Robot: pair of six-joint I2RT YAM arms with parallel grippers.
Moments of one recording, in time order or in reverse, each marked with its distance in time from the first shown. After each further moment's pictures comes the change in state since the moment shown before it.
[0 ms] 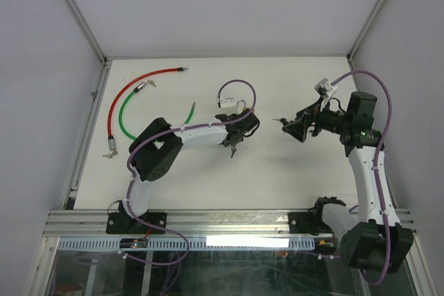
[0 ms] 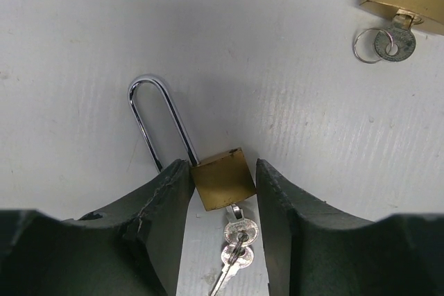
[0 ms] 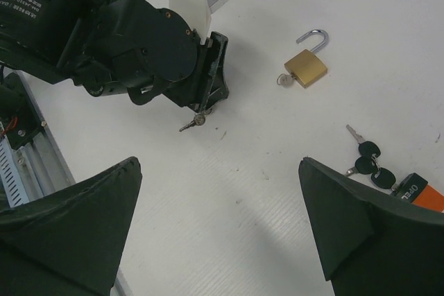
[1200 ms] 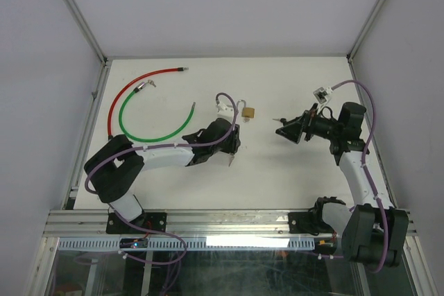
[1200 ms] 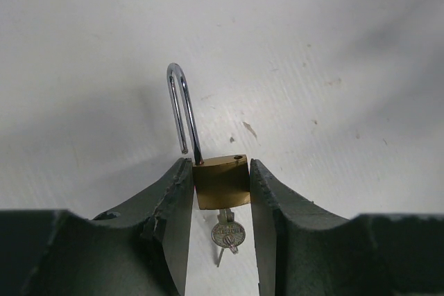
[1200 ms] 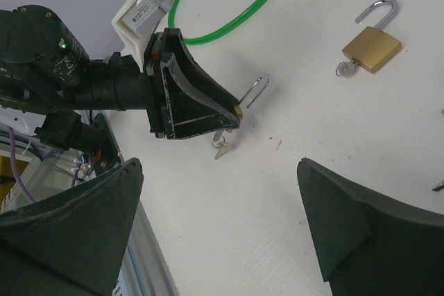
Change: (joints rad) left arm 0.000 -0.385 -0.525 0.651 0.338 0.462; right arm 0.008 0.052 -0.274 0.507 -0.107 0.512
